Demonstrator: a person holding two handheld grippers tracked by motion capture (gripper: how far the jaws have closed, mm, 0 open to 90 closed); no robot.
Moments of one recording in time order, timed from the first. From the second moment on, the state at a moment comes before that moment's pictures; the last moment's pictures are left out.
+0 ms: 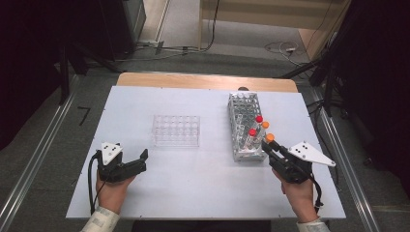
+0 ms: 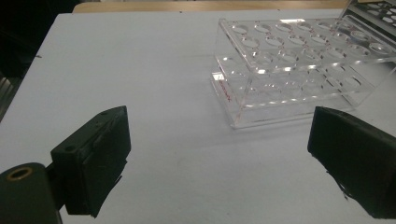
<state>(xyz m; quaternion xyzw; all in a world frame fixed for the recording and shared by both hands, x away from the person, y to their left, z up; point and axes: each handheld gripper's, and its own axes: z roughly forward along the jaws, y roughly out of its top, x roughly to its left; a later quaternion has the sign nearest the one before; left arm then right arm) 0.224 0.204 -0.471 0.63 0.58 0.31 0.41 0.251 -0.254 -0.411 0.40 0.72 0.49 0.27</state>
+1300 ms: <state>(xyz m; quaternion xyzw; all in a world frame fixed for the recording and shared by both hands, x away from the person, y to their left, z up) 0.253 0.103 -0.427 0.69 0.48 0.21 0.50 0.268 -0.150 -0.446 0.33 0.79 0.48 0.19</state>
